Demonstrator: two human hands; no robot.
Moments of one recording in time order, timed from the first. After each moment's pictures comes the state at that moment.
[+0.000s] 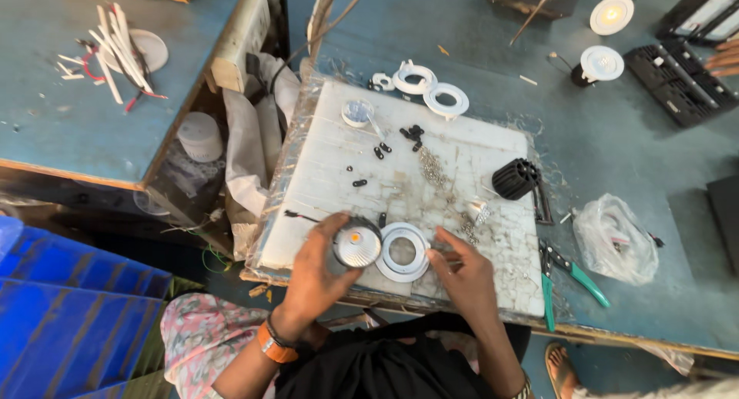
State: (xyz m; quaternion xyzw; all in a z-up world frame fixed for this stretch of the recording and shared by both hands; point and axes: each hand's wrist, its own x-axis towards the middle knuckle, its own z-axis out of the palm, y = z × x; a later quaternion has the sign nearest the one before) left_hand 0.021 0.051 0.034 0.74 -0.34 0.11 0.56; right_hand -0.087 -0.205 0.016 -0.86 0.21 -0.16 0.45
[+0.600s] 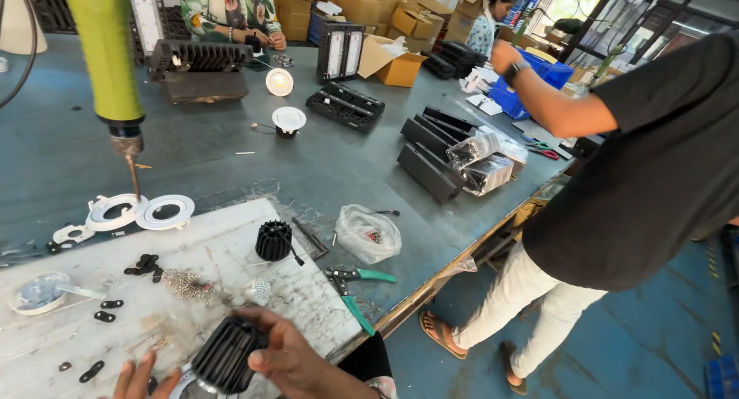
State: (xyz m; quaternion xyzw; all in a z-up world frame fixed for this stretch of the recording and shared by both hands) left_hand 0.154 -0.084 -0.155 0.87 -0.46 -0.04 0.14; right_hand -0.098 -0.193 0.052 -0.42 0.04 -0.19 0.88
